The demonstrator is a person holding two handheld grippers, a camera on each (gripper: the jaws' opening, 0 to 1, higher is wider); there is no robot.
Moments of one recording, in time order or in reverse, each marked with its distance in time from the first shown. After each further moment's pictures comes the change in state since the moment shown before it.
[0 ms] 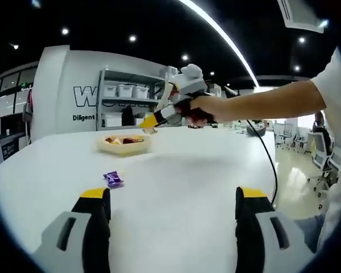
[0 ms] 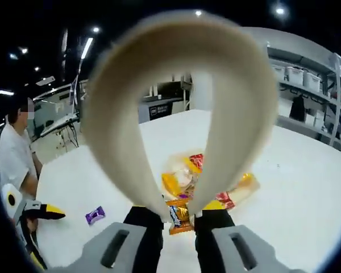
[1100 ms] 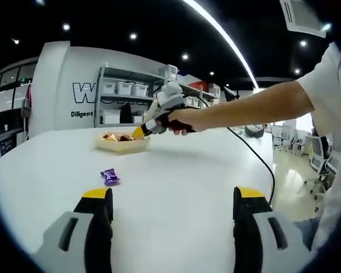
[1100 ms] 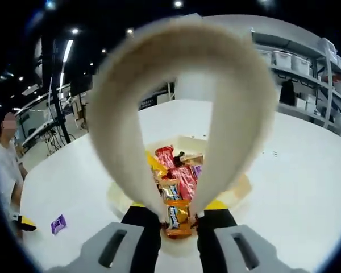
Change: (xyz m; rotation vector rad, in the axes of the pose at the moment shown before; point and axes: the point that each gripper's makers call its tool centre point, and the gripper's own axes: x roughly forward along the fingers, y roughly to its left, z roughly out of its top) left arm 0.001 -0.003 -0.003 -0.020 0.018 -0.023; right arm 0.061 -0.047 -0.017 0.078 0.054 -0.061
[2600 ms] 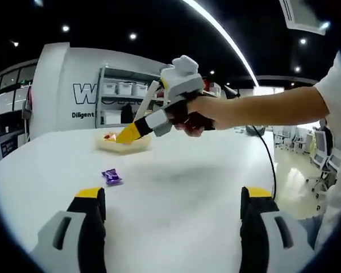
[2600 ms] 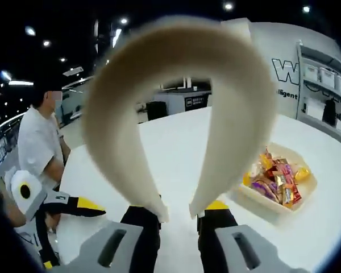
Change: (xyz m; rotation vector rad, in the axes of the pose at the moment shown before) left arm -0.001 0.000 0.001 0.014 0.000 0.013; right arm -0.057 0.183 -0.036 -0.174 0.028 0.346
